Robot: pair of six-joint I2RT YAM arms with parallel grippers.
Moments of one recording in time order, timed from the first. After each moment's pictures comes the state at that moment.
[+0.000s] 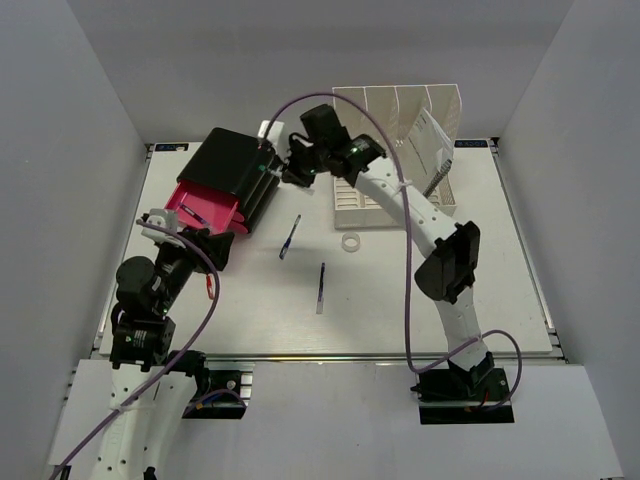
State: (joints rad) left arm -0.09 0.45 0.67 -0.24 0.29 -0.31; right arm 0.72 2.14 2.34 -0.83 -0.36 -0.57
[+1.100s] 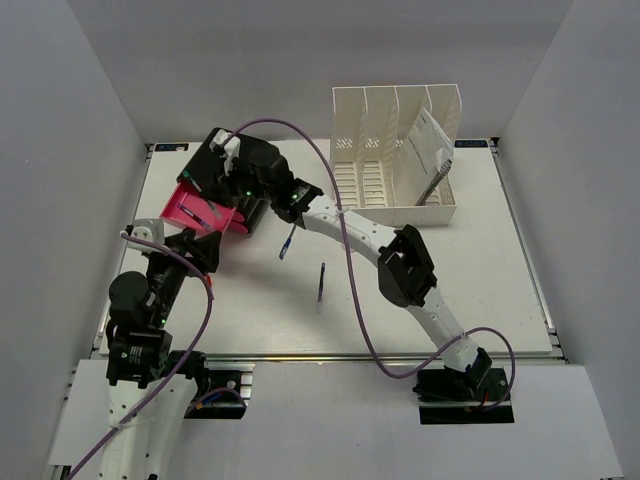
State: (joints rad) left arm -0.09 0.35 0.67 -0.27 0.15 -0.32; right arm 0.94 2.36 2.23 0.06 -0.43 0.11
